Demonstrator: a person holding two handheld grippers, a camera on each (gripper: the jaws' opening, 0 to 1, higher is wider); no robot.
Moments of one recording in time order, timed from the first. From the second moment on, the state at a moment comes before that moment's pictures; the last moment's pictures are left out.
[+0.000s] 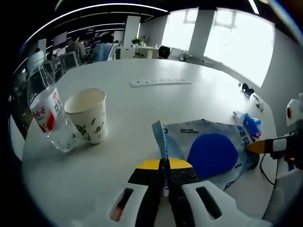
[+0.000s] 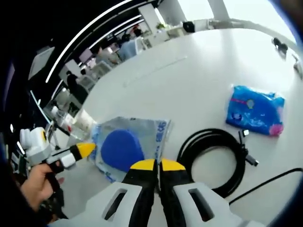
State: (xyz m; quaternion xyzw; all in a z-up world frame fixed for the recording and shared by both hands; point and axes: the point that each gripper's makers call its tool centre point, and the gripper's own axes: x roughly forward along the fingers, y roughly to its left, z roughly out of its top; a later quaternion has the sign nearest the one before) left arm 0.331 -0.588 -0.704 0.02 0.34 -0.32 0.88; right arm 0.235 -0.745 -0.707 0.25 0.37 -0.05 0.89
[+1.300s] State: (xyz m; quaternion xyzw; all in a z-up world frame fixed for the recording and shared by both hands) left arm 0.340 -0.594 -0.691 -0.01 0.34 -0.30 0.89; right arm 0.281 -0.769 -0.694 0.22 0.37 -0.05 0.90
